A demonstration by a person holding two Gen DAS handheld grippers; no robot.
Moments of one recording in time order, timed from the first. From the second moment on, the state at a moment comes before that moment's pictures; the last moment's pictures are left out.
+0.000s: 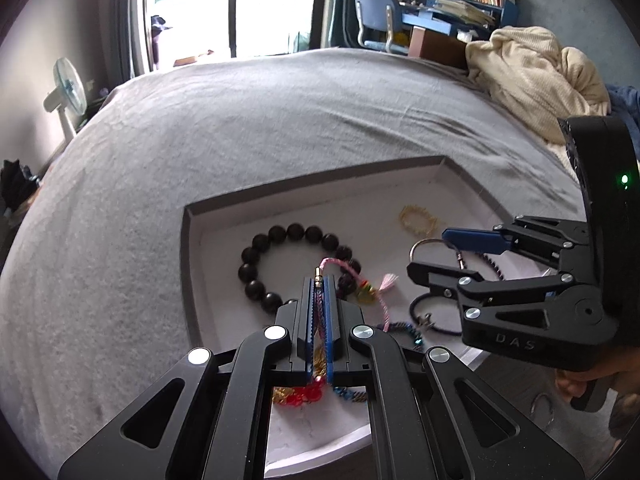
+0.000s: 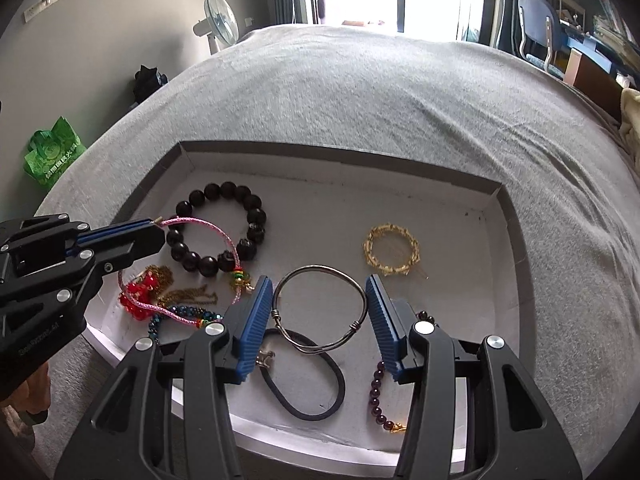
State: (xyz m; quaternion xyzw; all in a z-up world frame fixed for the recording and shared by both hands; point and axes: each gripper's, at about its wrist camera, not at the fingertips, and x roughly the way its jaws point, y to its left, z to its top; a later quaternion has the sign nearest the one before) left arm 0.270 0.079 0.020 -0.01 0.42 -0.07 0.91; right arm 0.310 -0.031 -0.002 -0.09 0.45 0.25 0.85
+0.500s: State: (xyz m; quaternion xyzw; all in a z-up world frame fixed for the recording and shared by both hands) left arm 0.254 0.082 0.014 0.00 0.42 -0.04 0.91; right arm 0.295 -0.035 -0.001 -0.13 0.44 0.26 0.85
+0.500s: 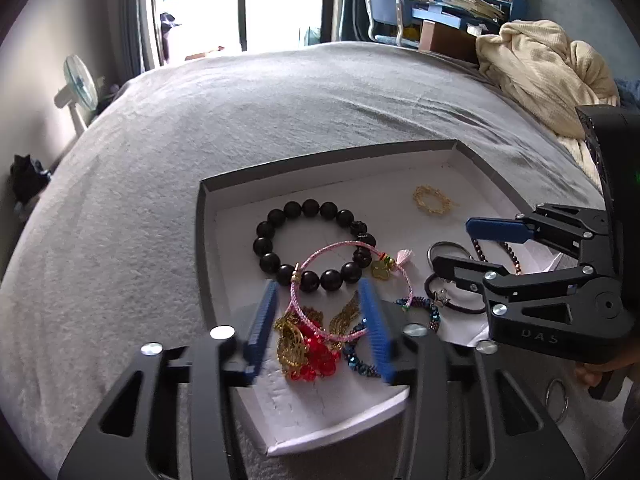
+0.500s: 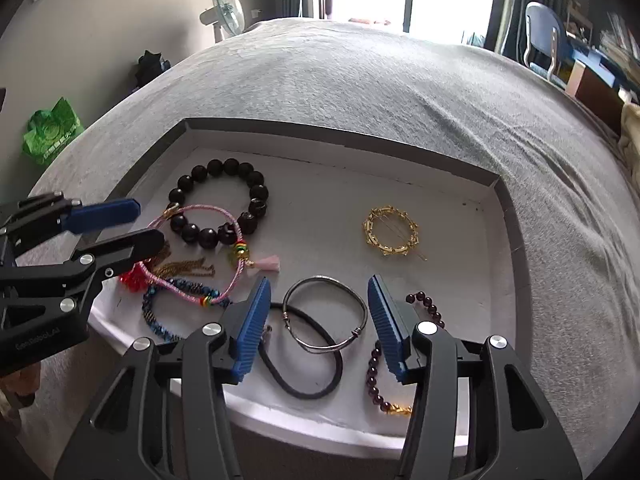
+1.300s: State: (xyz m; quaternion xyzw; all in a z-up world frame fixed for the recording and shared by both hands) left arm 0.167 0.042 0.027 0.01 0.38 -0.08 0.92; right arm 0.220 -0.136 0.022 -0.03 0.38 0.21 0.90
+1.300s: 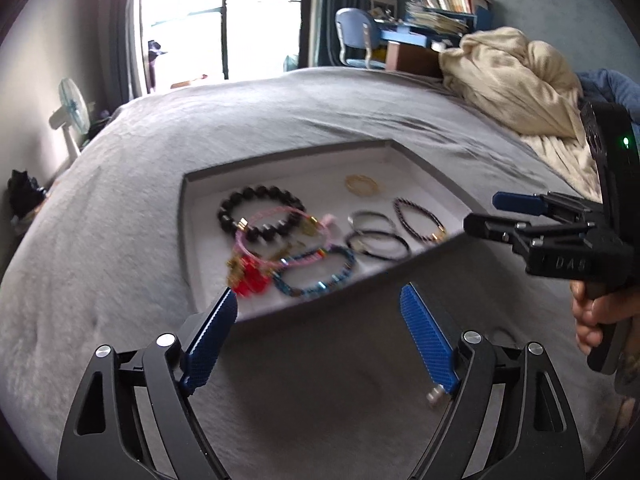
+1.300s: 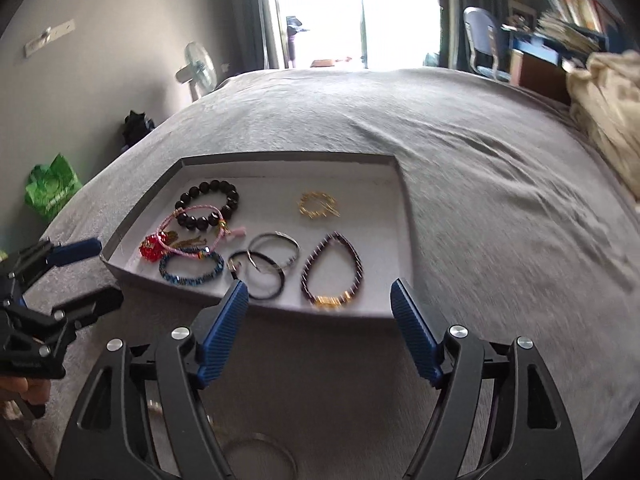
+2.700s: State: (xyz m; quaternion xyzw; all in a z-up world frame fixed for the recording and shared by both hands) left arm 0.144 -0.003 -0.019 0.06 0.45 -0.16 0.88; right arm 0.137 -0.151 -0.026 -0.02 0.43 0.26 0.86
